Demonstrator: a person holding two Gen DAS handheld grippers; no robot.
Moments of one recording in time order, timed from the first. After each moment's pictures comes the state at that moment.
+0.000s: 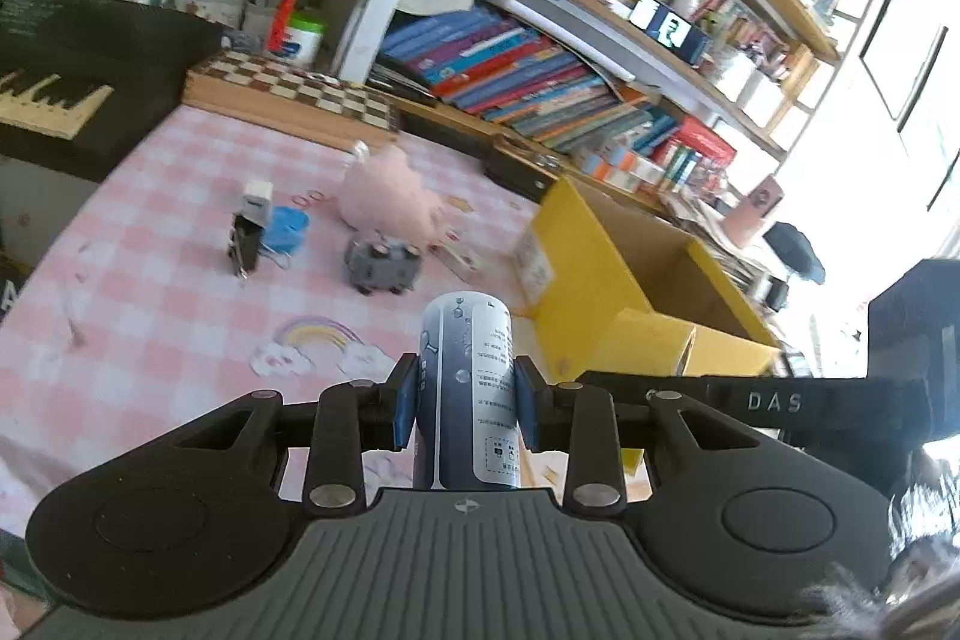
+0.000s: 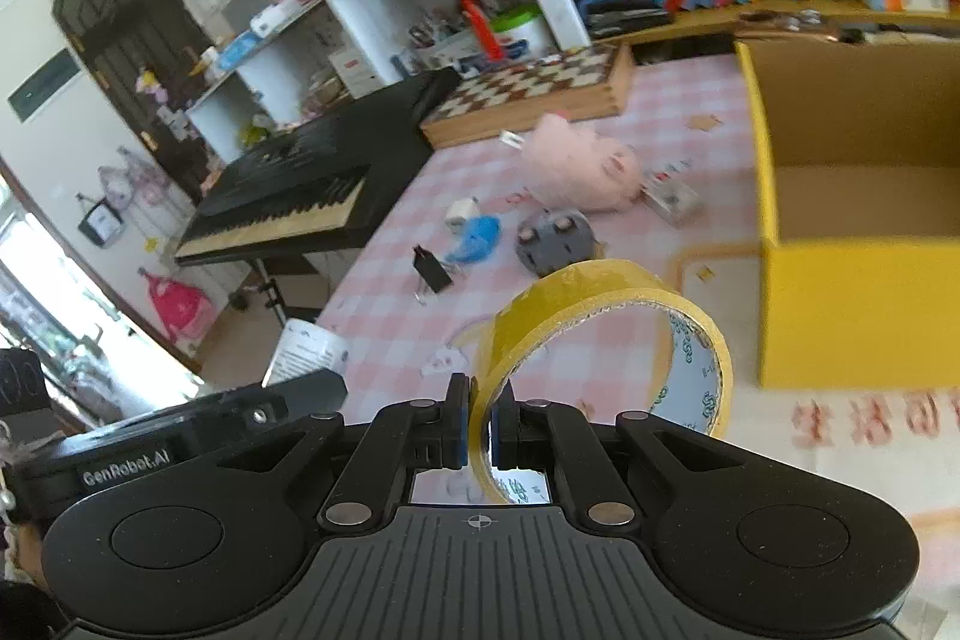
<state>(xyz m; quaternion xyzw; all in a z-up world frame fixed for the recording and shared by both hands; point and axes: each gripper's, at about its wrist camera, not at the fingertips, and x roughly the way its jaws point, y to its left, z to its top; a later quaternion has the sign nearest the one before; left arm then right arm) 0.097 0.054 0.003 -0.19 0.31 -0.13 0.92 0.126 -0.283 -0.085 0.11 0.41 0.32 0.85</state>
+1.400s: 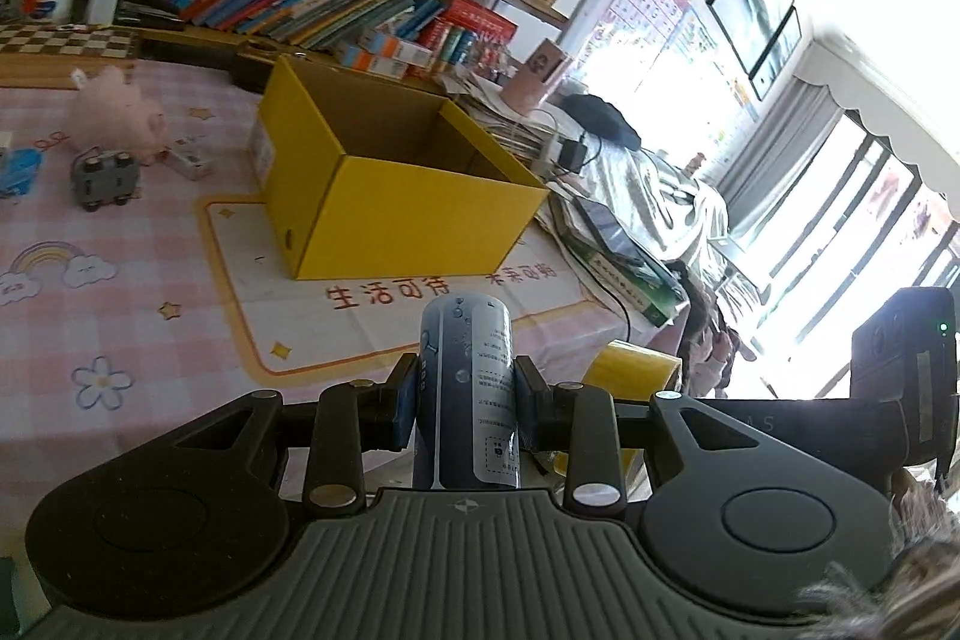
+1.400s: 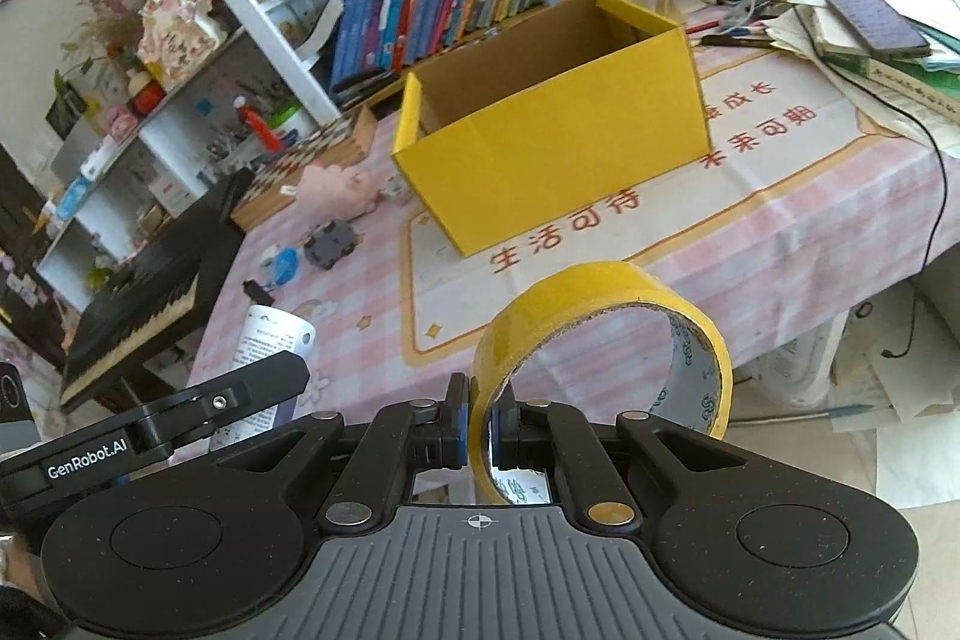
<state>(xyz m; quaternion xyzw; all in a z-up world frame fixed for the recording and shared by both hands) 0.052 -0.049 0.000 -0.13 0.33 -0.34 0.87 -0.009 -0.398 -0.095 0.21 0.39 0.09 0.89</state>
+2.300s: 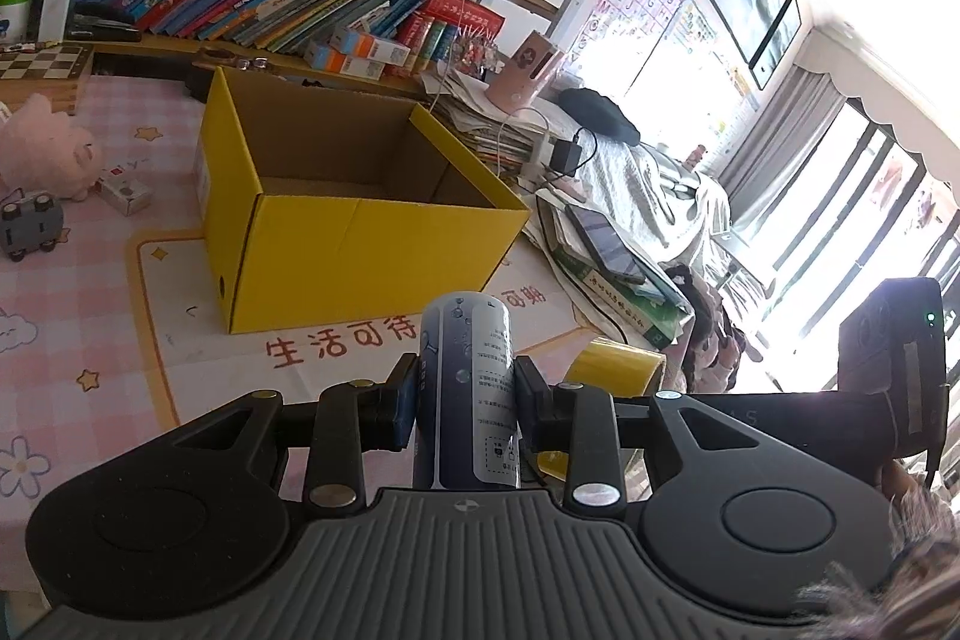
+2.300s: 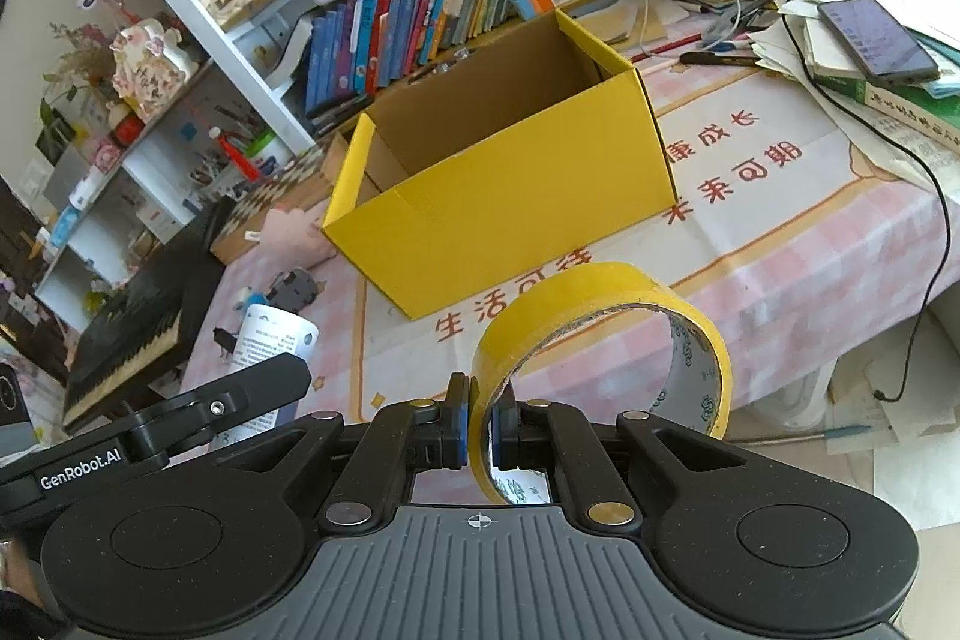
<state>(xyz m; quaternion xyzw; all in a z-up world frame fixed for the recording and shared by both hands) 0.097 -0.115 0.008 -0.12 0.33 -0.34 0.87 0.046 -0.455 -0.095 0.22 0.40 0.11 0.89</state>
